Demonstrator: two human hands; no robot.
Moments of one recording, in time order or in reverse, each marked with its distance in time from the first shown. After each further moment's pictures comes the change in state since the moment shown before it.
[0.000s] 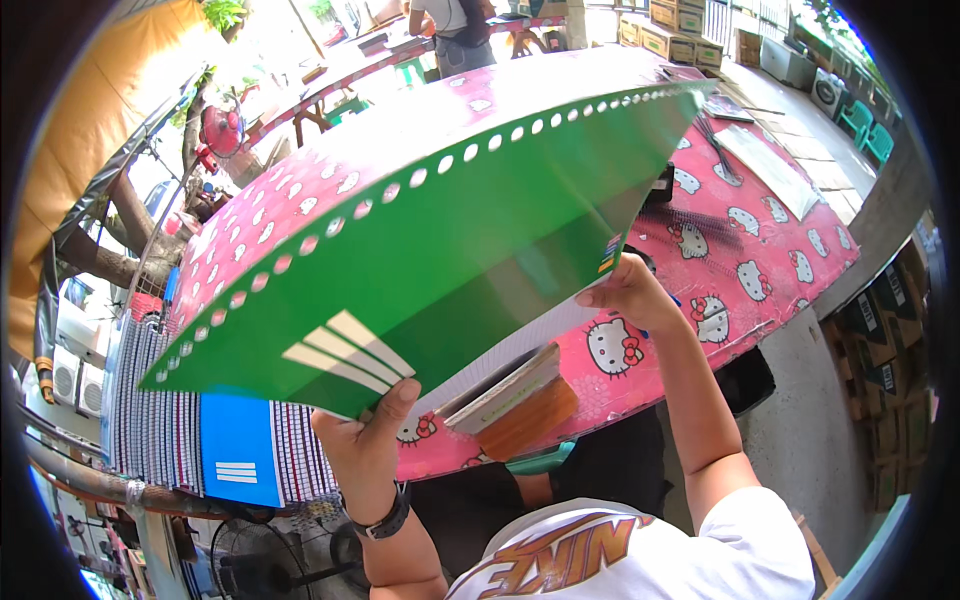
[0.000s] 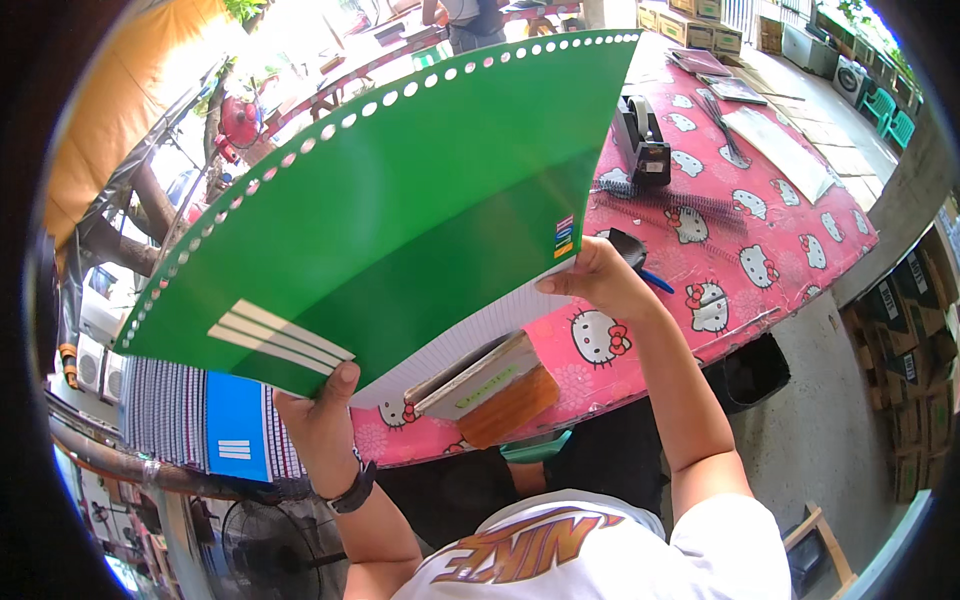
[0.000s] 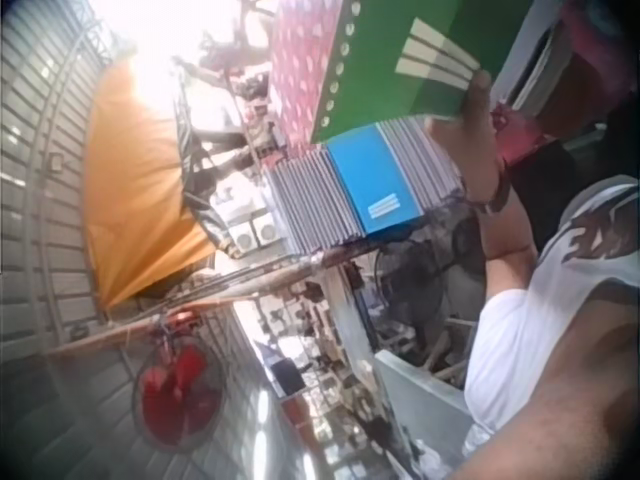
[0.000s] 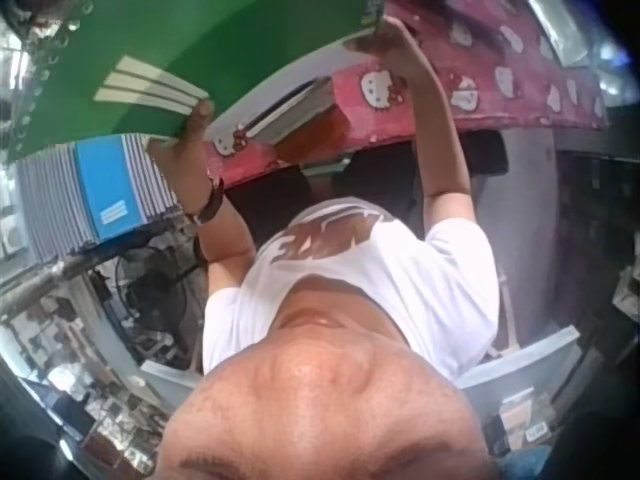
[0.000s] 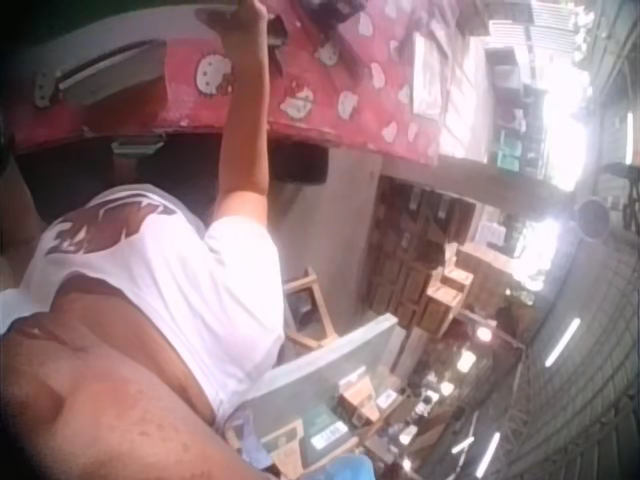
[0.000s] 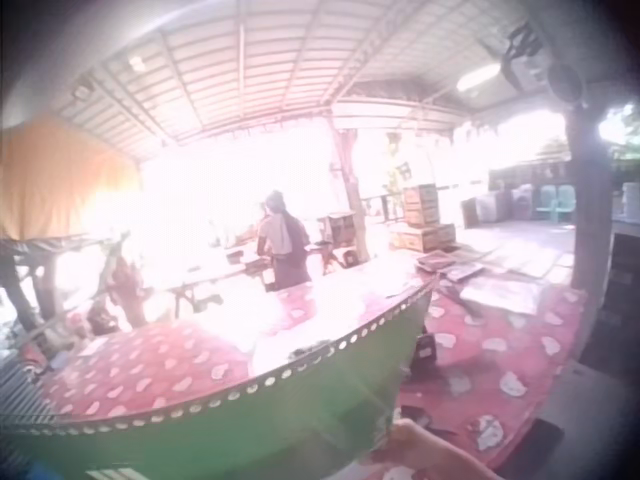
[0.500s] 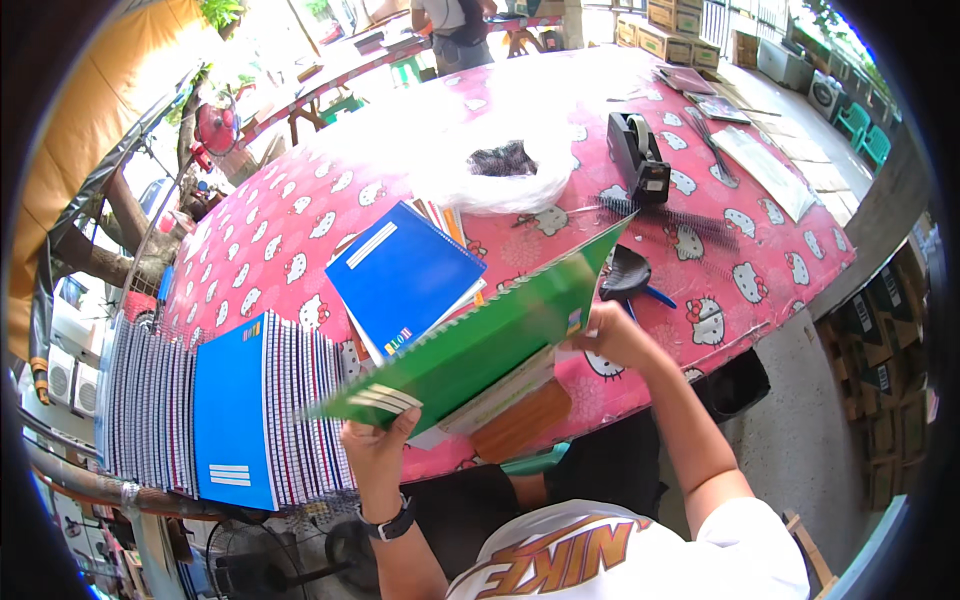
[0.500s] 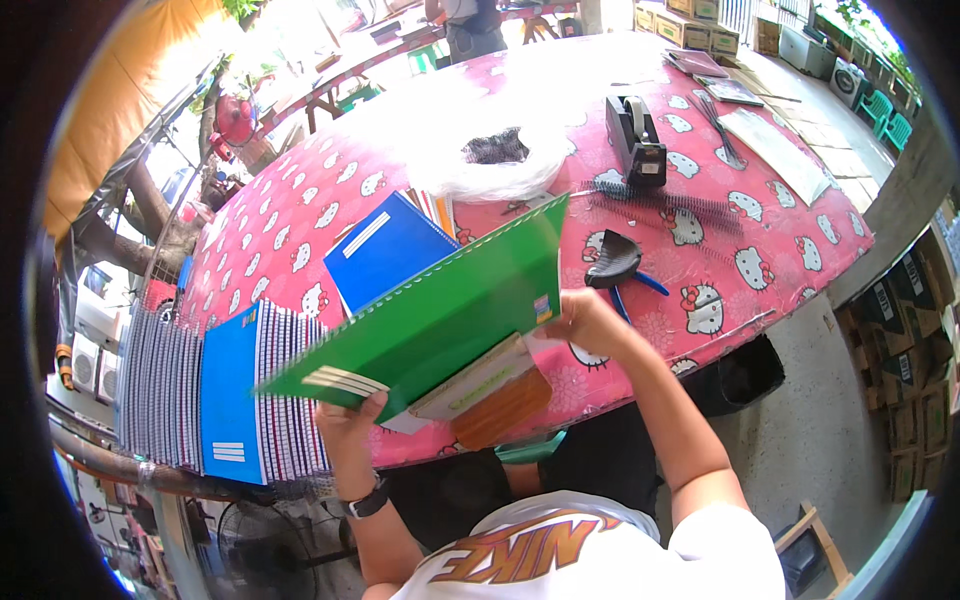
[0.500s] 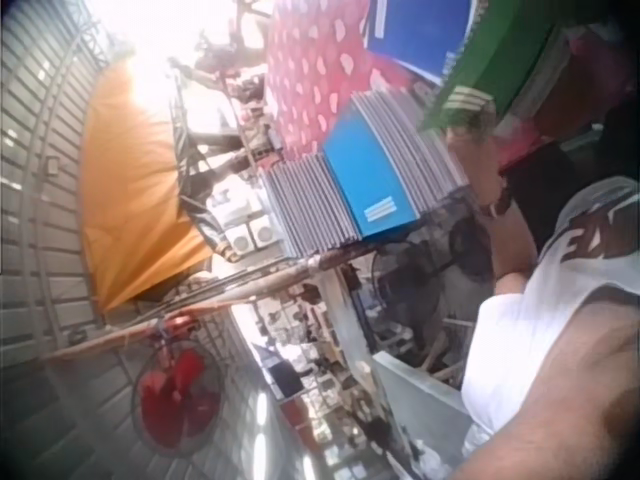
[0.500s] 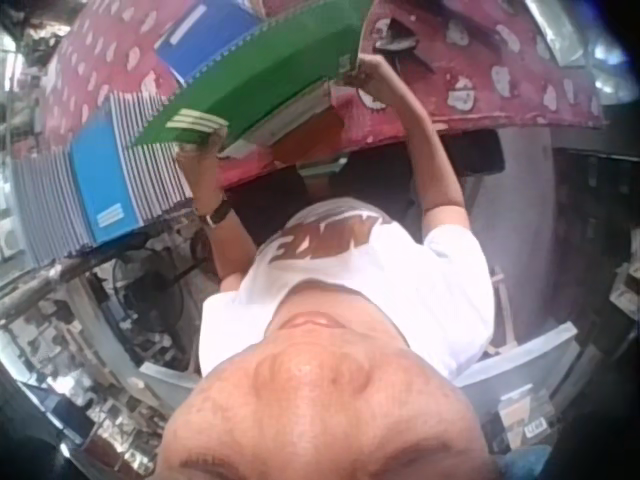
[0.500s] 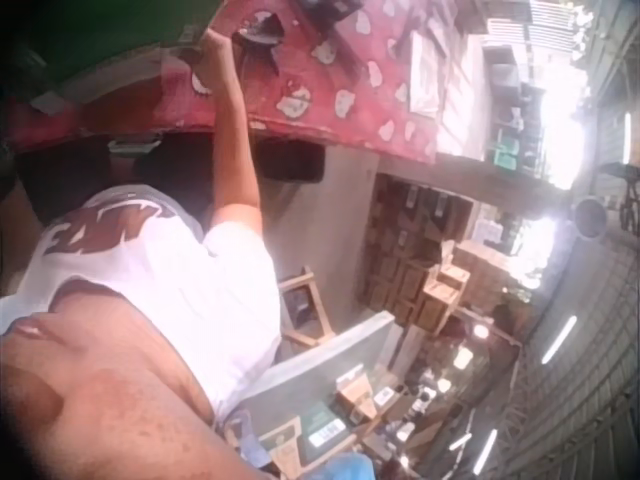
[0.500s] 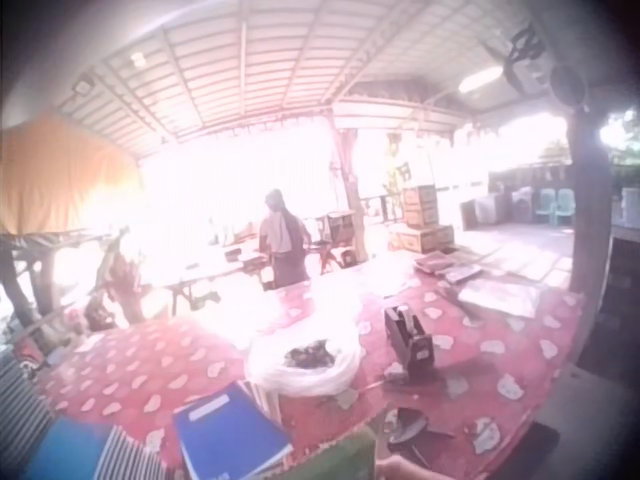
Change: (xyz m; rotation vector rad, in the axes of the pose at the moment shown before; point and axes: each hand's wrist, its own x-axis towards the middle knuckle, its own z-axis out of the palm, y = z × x) left_hand -0.036 -0.076 -0.030 0.100 -0.030 -0.172; right_hand -0.033 0.059 -0.004 -0.370 -0.031 0.152
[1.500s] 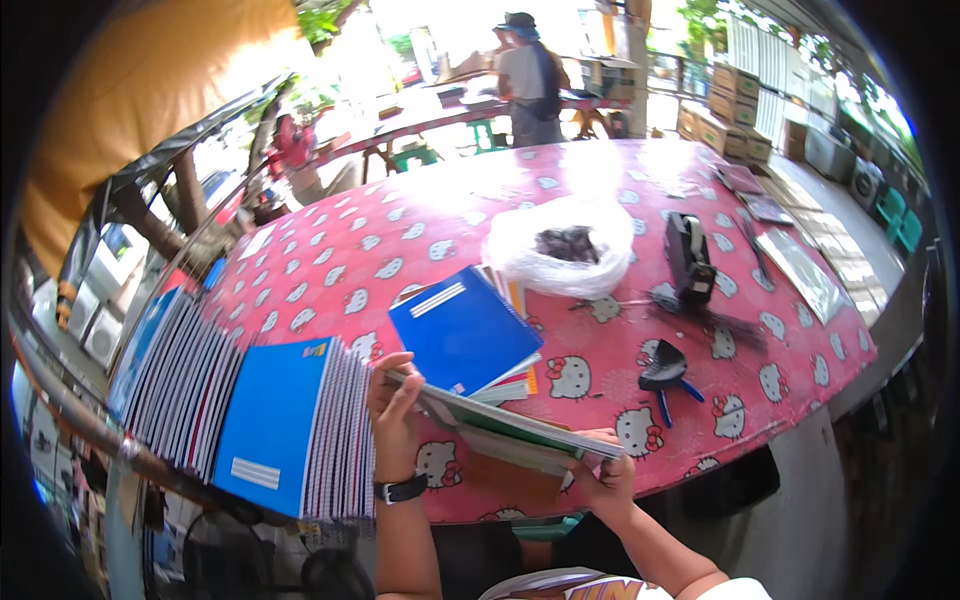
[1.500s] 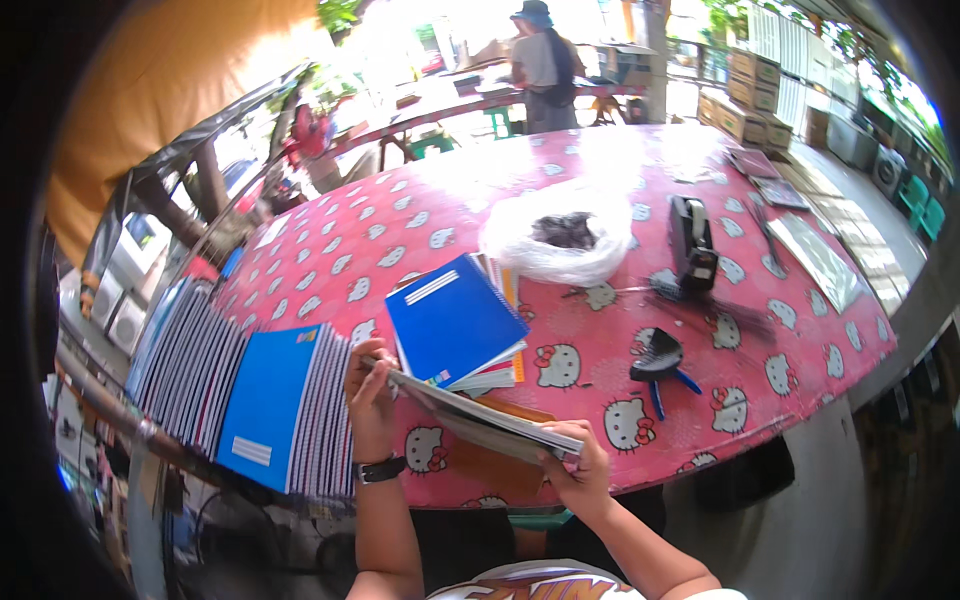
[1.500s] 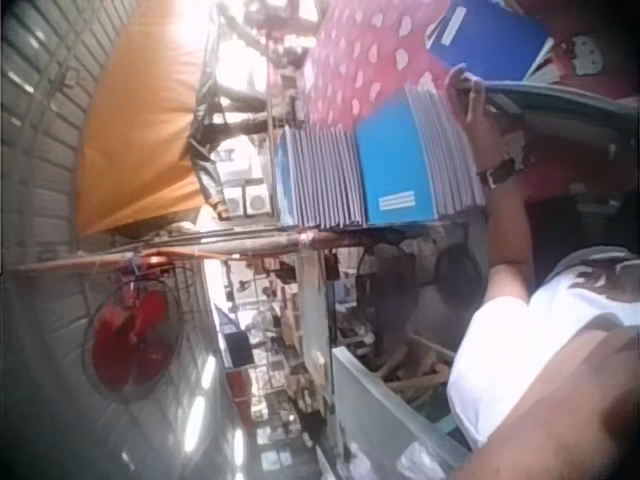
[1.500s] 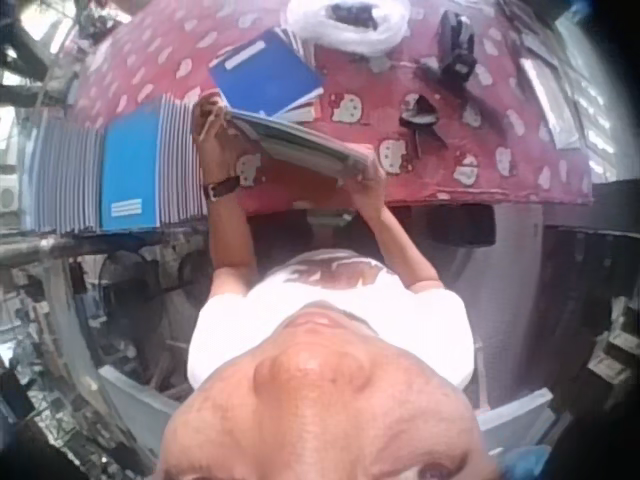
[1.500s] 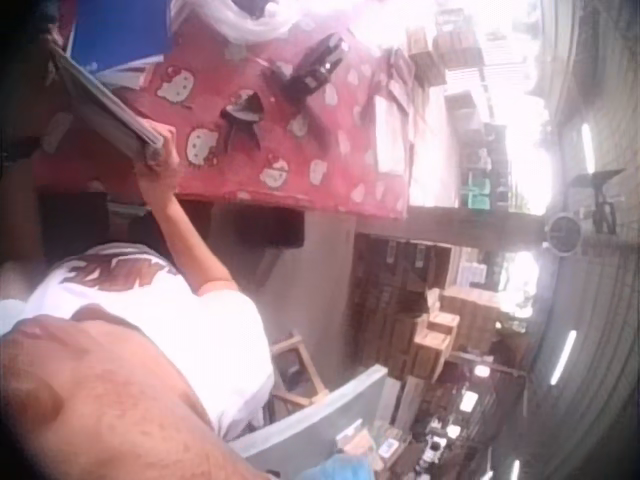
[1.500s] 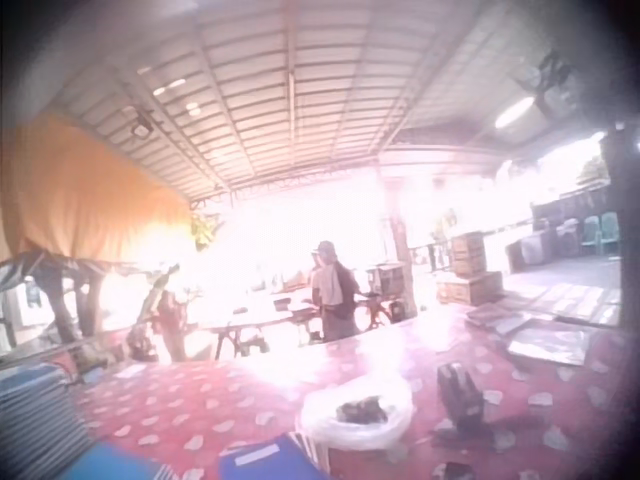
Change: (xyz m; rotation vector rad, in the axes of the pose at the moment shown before) left_hand 0.084 -0.012 -0.003 -0.547 -0.018 0.064; right_hand -0.043 -0.041 0.101 0.017 0.400 -0.339
